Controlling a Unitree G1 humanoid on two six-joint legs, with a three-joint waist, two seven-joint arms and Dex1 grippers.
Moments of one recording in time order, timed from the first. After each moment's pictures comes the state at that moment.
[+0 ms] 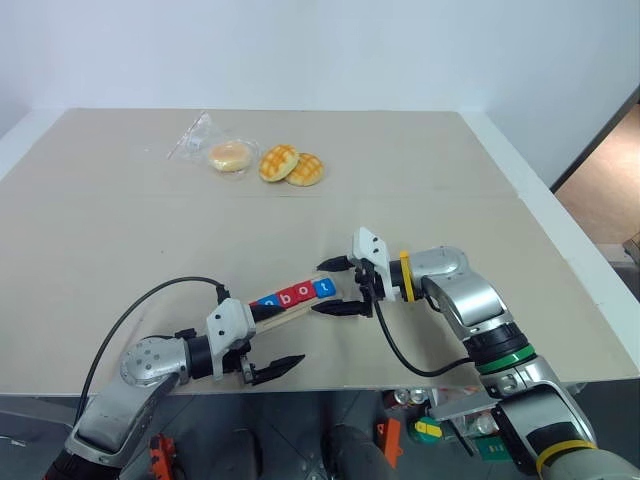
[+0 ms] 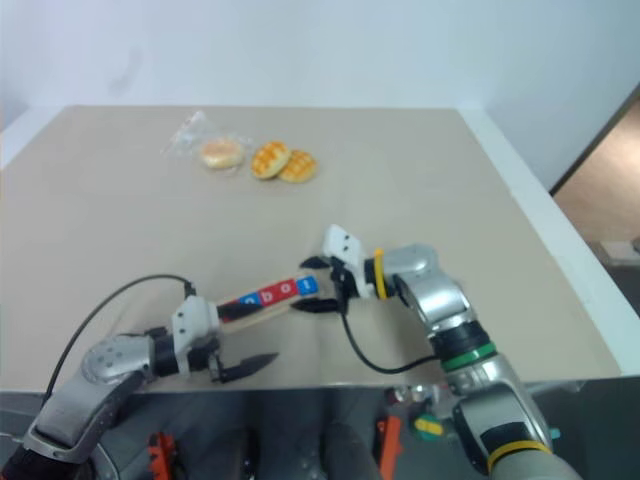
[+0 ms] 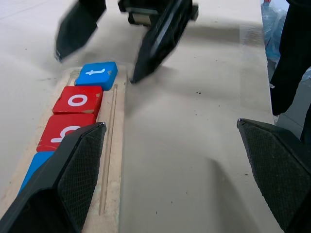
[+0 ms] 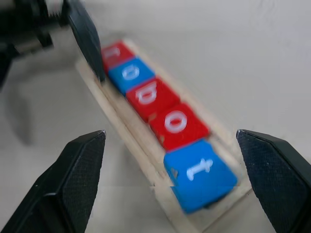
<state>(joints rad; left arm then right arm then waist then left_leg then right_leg) 0.00 0.57 -0.16 -0.37 -0.35 0.22 -0.88 -0.66 -0.46 0.25 0.14 0.21 0.41 1.14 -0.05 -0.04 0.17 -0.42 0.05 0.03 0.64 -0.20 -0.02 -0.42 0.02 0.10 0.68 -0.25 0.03</state>
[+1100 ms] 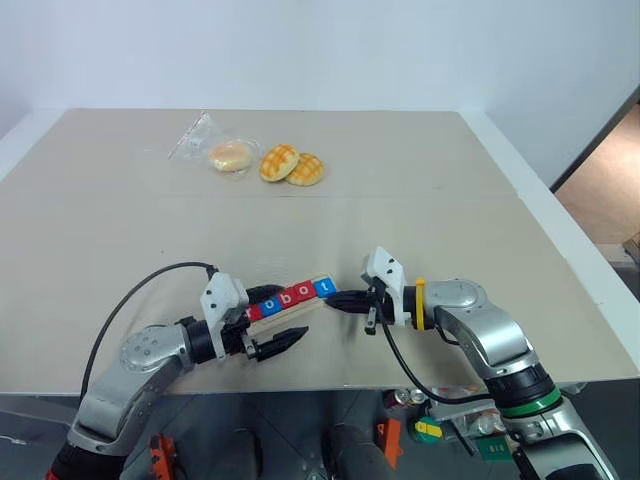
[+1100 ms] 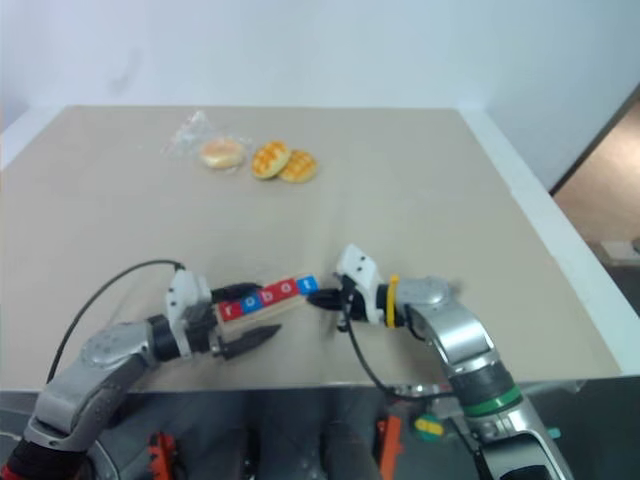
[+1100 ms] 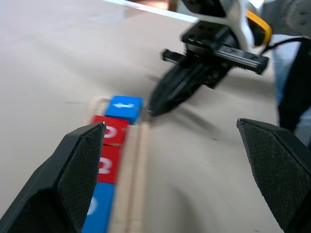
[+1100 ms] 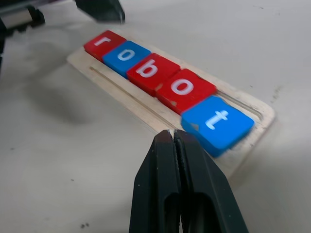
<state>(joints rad) -0.05 0.52 -0.09 -0.41 -0.48 0.35 -0.79 -0.45 -0.52 0.24 -0.08 0.26 0.54 1.00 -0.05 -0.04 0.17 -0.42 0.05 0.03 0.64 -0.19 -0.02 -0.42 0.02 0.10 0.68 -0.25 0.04</state>
